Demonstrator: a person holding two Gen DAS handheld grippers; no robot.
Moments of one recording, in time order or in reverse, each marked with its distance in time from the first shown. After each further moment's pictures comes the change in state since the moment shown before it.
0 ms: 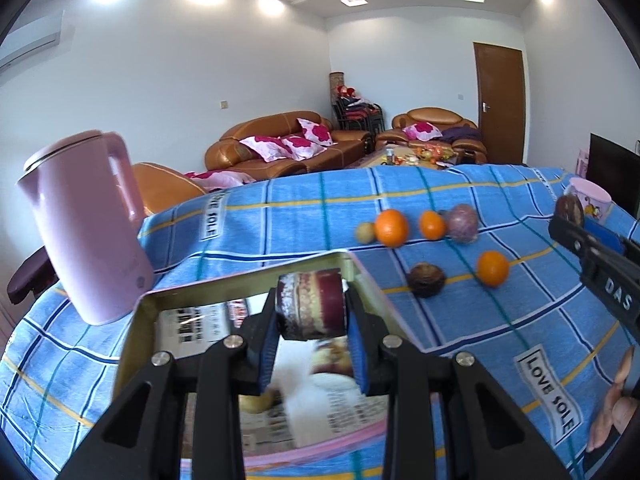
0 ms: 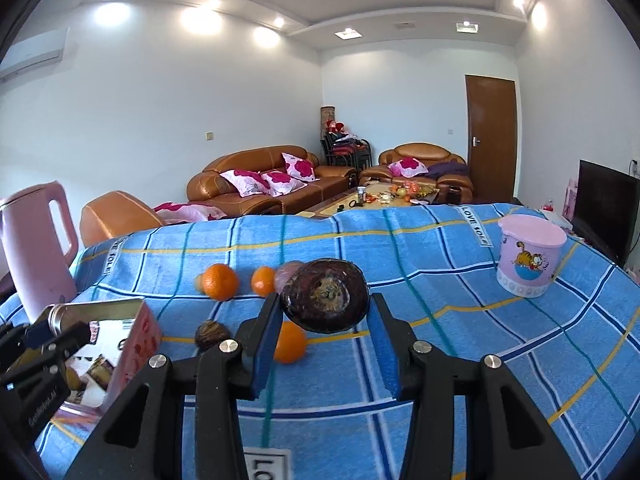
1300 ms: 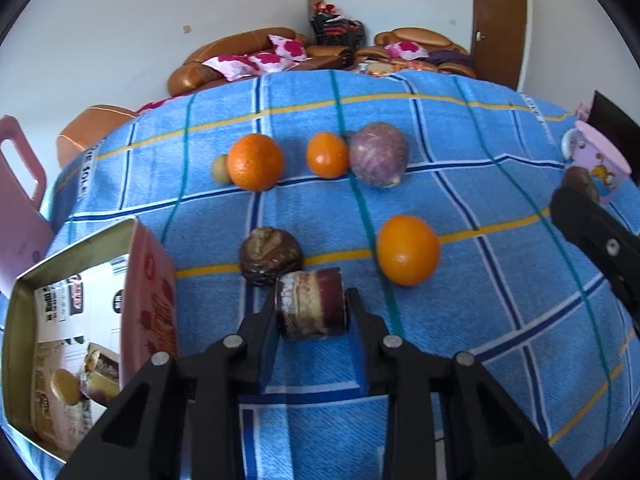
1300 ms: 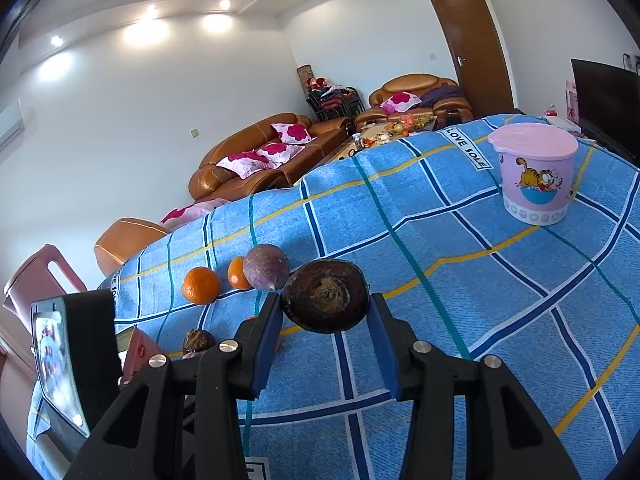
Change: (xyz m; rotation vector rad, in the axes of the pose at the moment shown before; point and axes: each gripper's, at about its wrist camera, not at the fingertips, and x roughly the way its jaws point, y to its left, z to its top) left arm 0.084 -0.134 0.013 0.021 0.346 -0.079; right arm 0.040 -0.074 0.003 0.286 0.153 0.076
